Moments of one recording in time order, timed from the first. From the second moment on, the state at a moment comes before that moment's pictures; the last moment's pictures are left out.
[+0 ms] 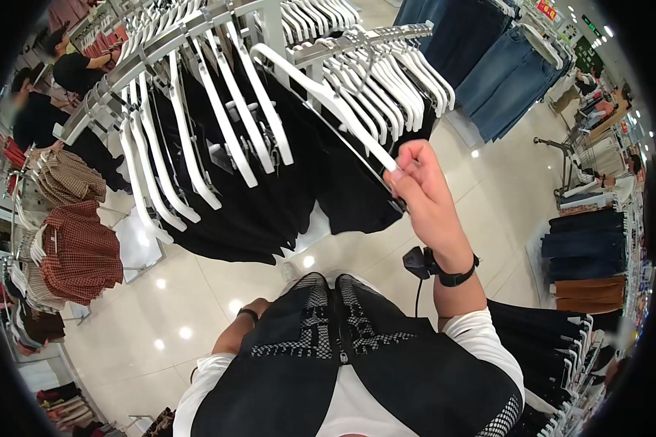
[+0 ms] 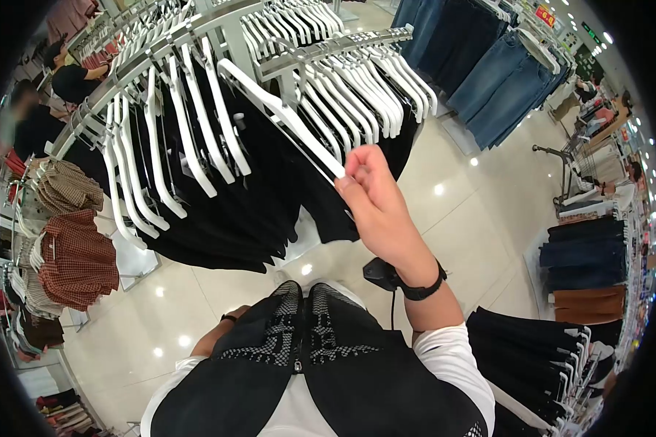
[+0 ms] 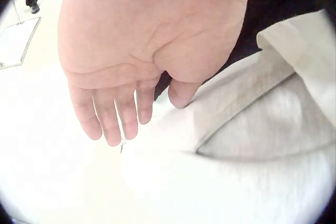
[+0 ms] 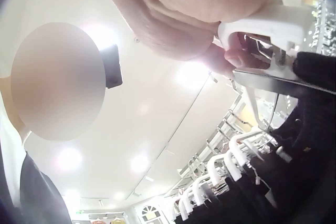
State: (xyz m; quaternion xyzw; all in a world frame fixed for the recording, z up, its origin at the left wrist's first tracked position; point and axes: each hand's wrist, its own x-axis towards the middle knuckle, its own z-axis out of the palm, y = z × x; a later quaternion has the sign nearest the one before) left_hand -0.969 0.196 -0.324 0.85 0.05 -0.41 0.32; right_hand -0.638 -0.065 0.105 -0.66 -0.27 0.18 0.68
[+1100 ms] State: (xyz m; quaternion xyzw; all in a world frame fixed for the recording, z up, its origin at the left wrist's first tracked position) left_hand -0.889 0.297 -0.458 0.62 0.23 -0.45 0.60; right_hand -0.588 0.015 0.017 -0.84 -0.30 -0.19 0.41
